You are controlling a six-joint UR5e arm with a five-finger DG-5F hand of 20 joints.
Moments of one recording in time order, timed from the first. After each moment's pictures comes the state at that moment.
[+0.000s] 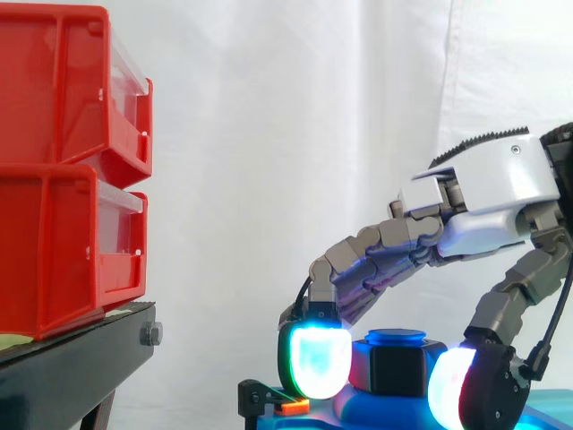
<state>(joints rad) 0.04 -2.24 -1.12 -3.12 -1.60 -1.37</state>
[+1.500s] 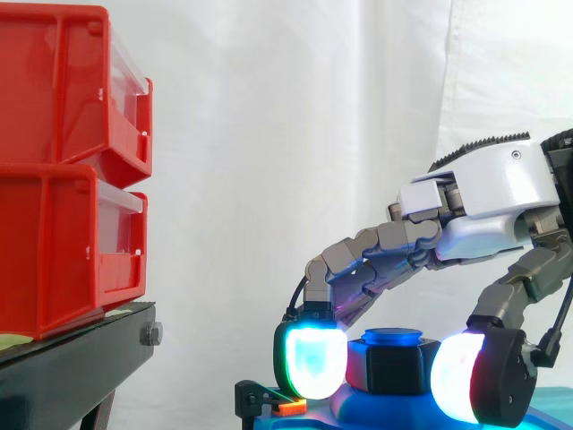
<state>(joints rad) 0.04 -2.24 -1.14 -3.08 -1.60 -1.37</state>
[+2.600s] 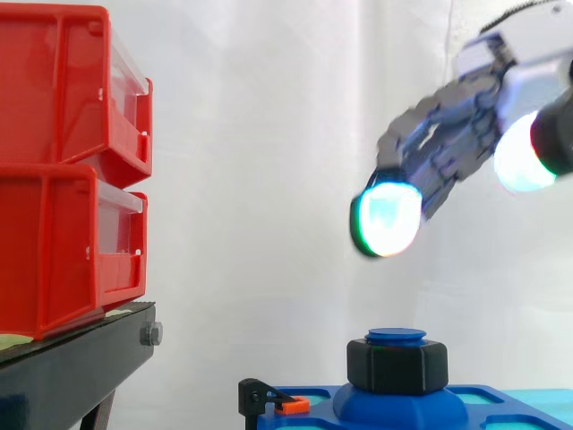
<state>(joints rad) 0.07 -2.06 -1.11 -3.34 -1.47 -1.17</state>
